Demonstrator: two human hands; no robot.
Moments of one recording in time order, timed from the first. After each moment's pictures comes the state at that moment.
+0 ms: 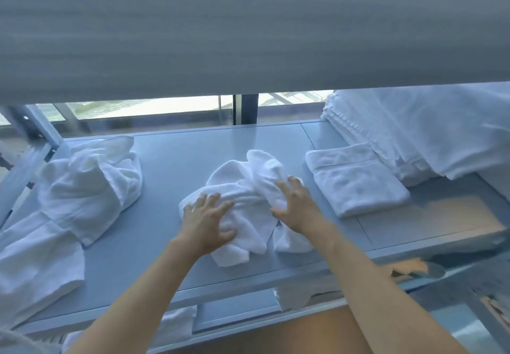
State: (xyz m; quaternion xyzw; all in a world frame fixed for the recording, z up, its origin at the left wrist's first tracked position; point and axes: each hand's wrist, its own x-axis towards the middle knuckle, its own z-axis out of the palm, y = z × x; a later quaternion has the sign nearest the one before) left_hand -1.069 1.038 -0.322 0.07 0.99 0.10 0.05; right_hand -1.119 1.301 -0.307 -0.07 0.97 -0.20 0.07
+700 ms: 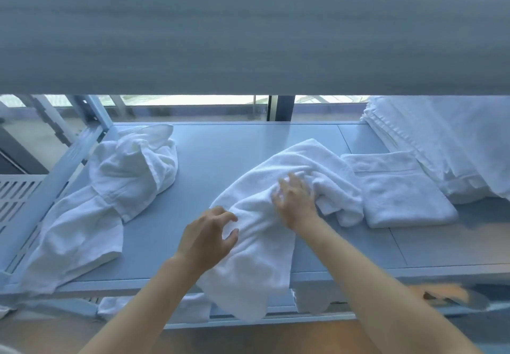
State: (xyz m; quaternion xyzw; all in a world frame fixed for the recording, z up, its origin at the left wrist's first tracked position) left_hand -1.001 1.014 -0.307 0.00 0.98 0.20 -0.07; right_hand -1.147 1.227 -0.339 -0.11 0.98 -0.16 0.02
